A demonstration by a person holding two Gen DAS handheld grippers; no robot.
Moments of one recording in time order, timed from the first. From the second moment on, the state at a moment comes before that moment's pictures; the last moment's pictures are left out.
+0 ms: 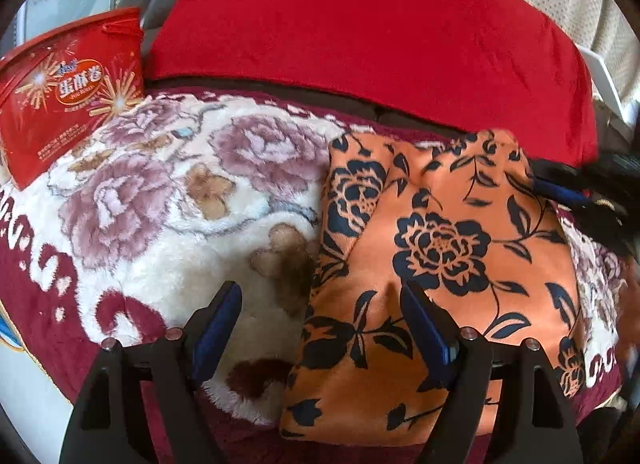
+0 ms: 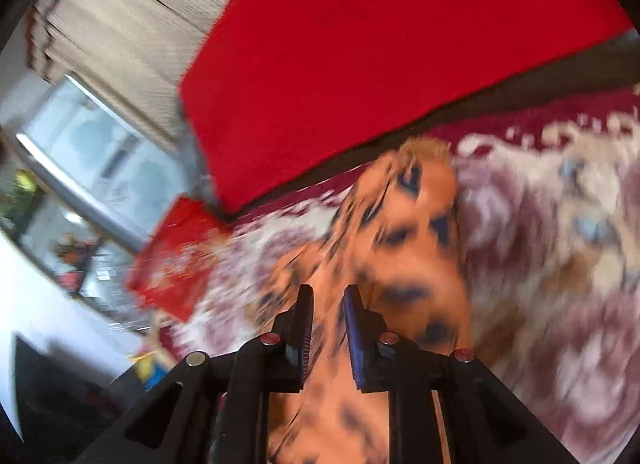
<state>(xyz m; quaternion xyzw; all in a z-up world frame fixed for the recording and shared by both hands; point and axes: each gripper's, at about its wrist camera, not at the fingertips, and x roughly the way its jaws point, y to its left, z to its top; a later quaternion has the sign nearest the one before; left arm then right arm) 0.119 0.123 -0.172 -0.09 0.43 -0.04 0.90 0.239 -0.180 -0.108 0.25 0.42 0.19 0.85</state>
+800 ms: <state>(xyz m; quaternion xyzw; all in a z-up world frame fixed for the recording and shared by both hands) 0.114 0.133 -0.189 -0.08 0.45 -0.04 0.89 0.305 -0.062 -0.160 0.14 0.53 0.19 0.81</state>
